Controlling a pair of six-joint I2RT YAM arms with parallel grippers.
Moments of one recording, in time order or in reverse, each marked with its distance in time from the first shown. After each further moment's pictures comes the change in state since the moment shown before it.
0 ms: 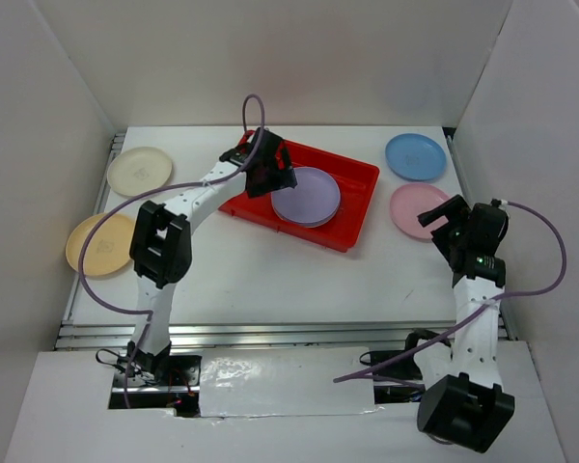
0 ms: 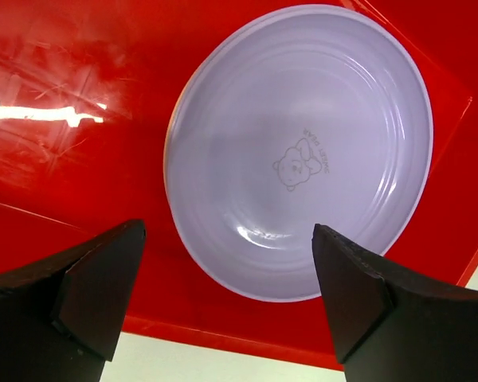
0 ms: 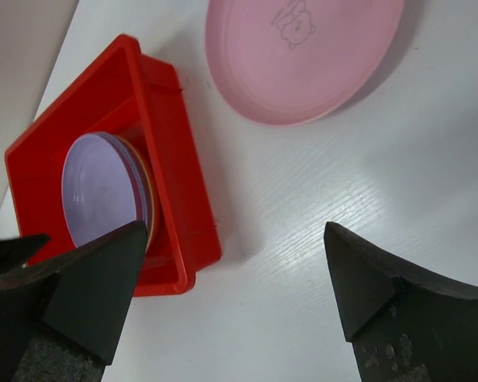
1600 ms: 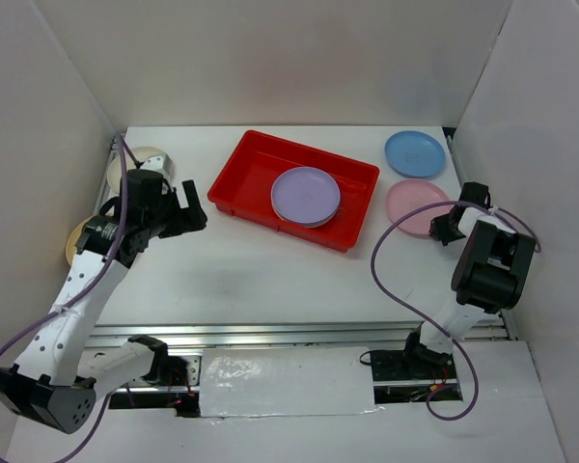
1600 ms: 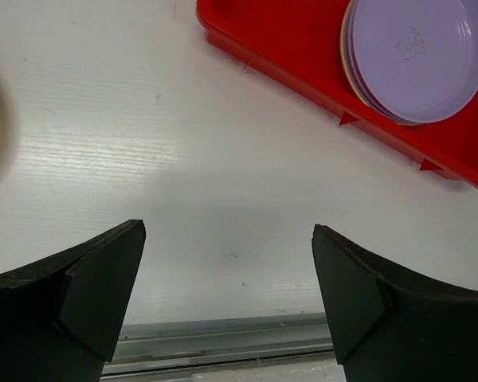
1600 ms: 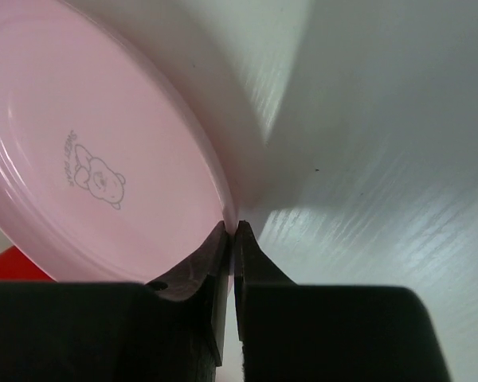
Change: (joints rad) left arm 0.197 -1.053 -0.655 -0.225 -0.003 0.272; right arm -0.063 0.861 0.214 0.212 0.171 0.248
